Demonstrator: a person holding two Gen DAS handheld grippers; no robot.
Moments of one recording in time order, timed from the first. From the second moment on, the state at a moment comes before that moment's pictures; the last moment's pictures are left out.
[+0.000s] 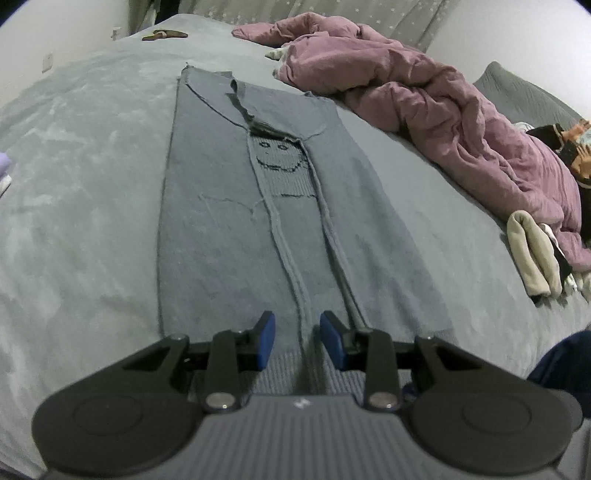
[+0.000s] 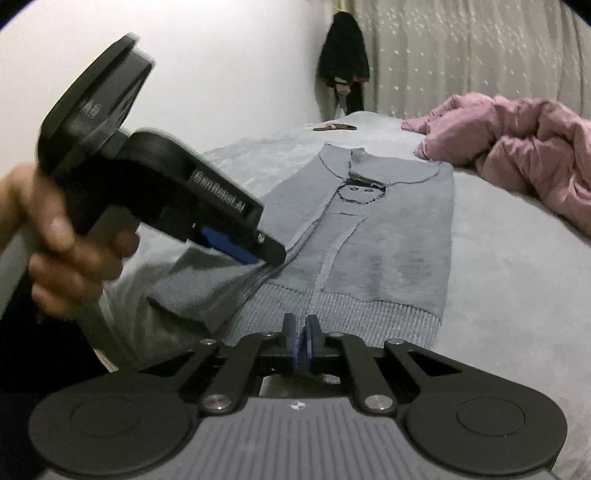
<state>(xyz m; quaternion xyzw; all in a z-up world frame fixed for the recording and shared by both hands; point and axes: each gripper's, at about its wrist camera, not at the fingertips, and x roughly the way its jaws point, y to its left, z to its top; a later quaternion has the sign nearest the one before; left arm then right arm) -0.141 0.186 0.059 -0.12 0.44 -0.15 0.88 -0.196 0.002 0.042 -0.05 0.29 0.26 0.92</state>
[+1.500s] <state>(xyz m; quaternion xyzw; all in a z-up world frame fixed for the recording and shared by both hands) -0.134 0.171 0.079 -0.09 0.41 -0.21 0.88 -0.134 -0.066 0.064 0.03 0.33 0.24 0.91</state>
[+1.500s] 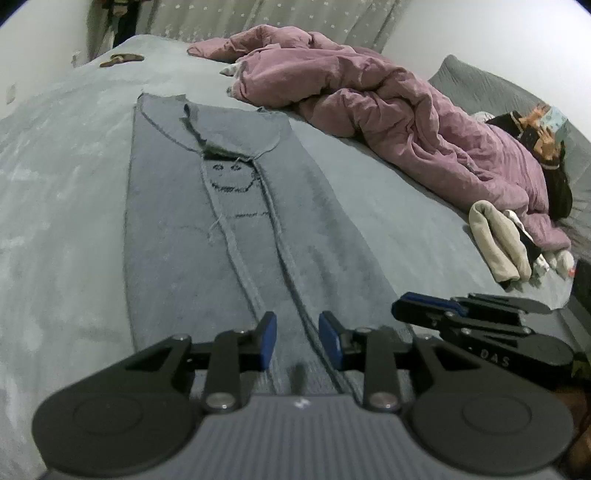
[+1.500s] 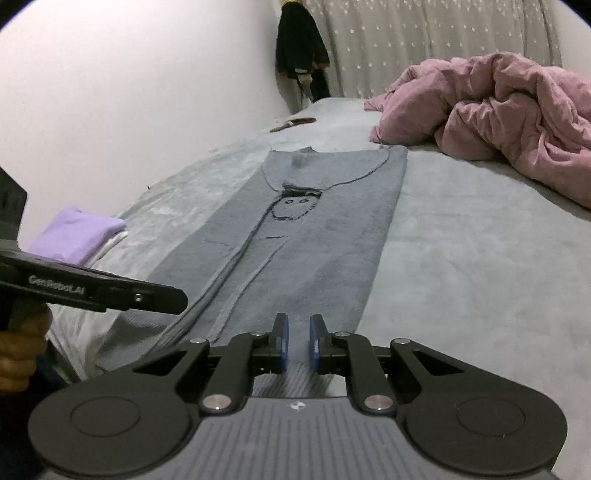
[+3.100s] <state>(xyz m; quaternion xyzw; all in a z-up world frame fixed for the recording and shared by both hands) 0.000 0.120 0.043 0.01 0.41 -0.14 0.90 0.044 -0.063 0.049 -0.03 0.37 0.18 0.91</state>
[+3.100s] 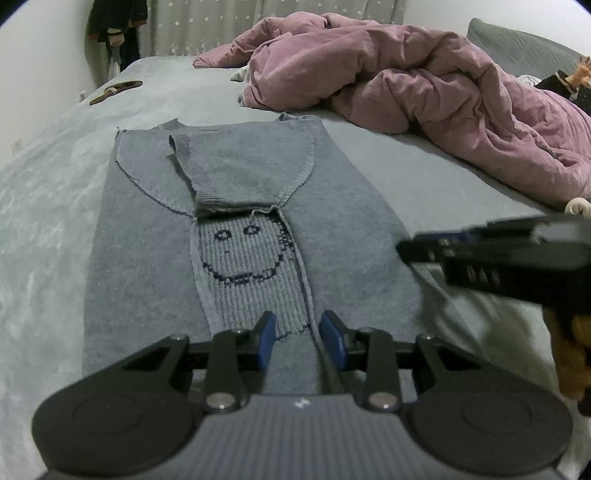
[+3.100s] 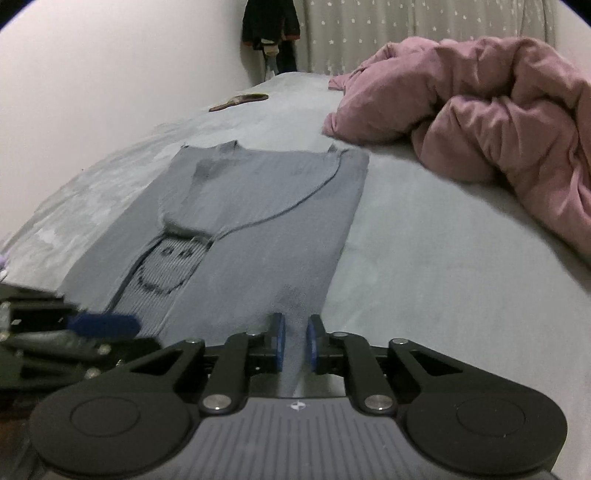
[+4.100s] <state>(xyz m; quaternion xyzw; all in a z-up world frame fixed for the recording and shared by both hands) 0.020 0.117 0.044 0.02 0.42 -0.15 0.89 0.139 -0.071 0.085 -0.10 0.42 0.31 0.85</state>
